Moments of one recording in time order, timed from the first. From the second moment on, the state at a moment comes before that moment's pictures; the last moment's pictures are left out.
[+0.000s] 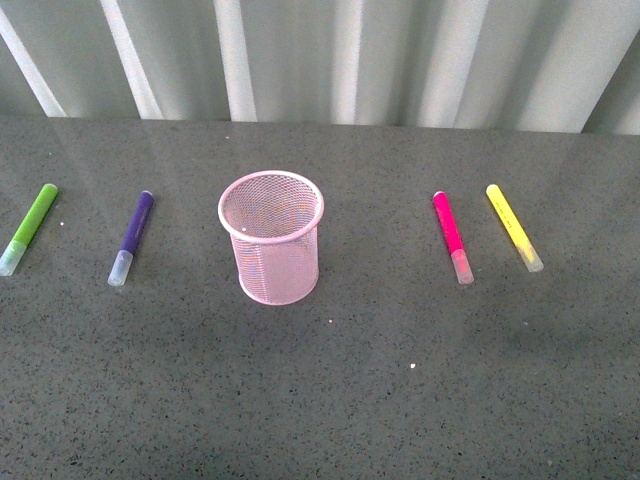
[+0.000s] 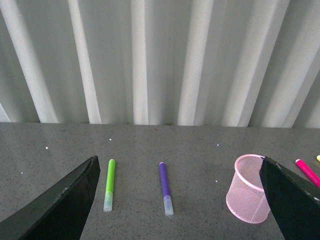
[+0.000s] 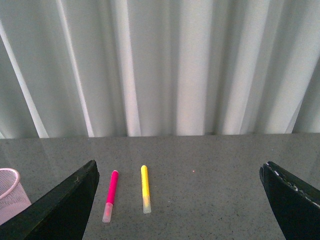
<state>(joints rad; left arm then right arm) 0.00 0.00 0.02 0.00 0.00 0.00 0.00 0.00 0.02 0.00 0.00 0.00</state>
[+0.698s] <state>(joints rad) 0.00 0.00 0.02 0.00 0.00 0.00 0.00 0.00 0.02 0.00 0.00 0.00</state>
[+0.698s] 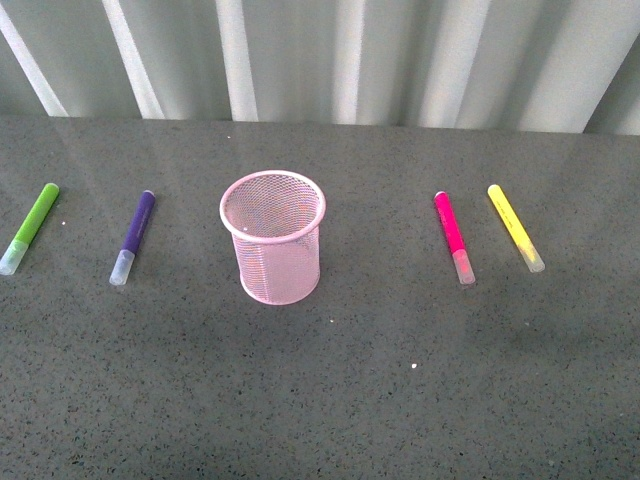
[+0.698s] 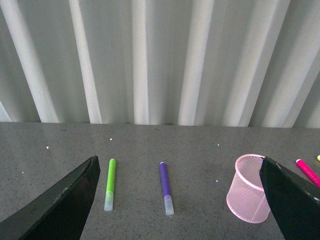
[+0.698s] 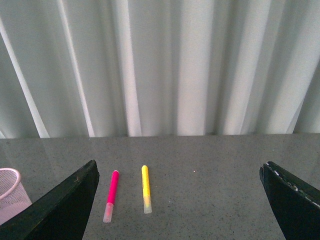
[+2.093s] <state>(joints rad) 0.00 1.84 1.27 -0.03 0.03 0.00 0.00 0.00 0.02 0.00 0.00 0.00</state>
